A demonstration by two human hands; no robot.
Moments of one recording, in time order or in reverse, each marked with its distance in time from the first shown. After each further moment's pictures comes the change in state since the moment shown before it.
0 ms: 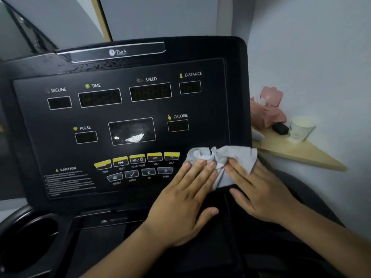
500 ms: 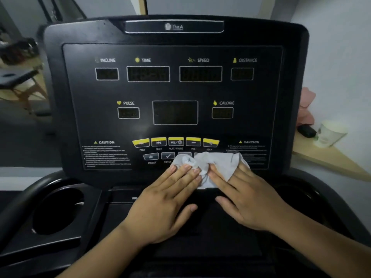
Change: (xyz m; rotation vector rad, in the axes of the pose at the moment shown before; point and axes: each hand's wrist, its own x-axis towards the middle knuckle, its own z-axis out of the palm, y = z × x) left_hand -0.090 -0.049 0.005 -0.136 0.093 -0.093; right_hand 0.049 -0.076 0.013 0.047 -0.221 -0.147
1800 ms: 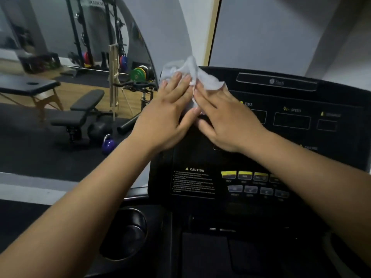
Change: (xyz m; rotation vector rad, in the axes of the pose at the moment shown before) left_hand 0.021 -0.210 -0.151 0.010 0.396 -0.261; right_hand 0.311 -0.056 -0.064 -0.141 -0.057 0.120
